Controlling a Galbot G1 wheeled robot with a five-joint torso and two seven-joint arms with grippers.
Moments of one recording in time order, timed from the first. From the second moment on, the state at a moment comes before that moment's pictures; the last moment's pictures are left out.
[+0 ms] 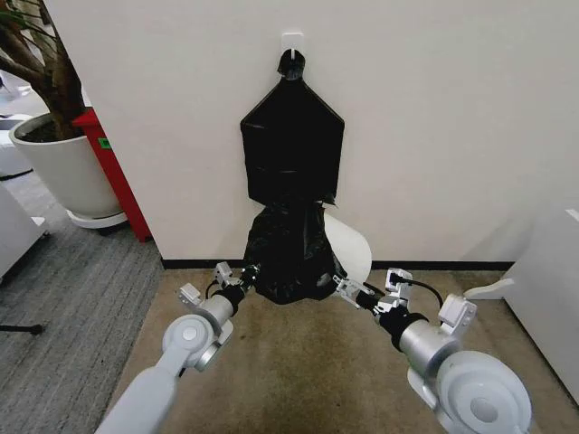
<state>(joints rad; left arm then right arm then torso) 1.10 -1.14 -0.20 -1.82 -1.62 0.16 -0.22 -1.40 1.13 0.40 2.36 1.18 -0.52 0.49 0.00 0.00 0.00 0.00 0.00</state>
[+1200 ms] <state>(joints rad) 1.13 -1.13 -0.19 -1.94 -1.57 0.17 -0.33 -1.43 1.14 0.42 2.22 1.08 -0.47 0.49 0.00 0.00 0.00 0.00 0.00</state>
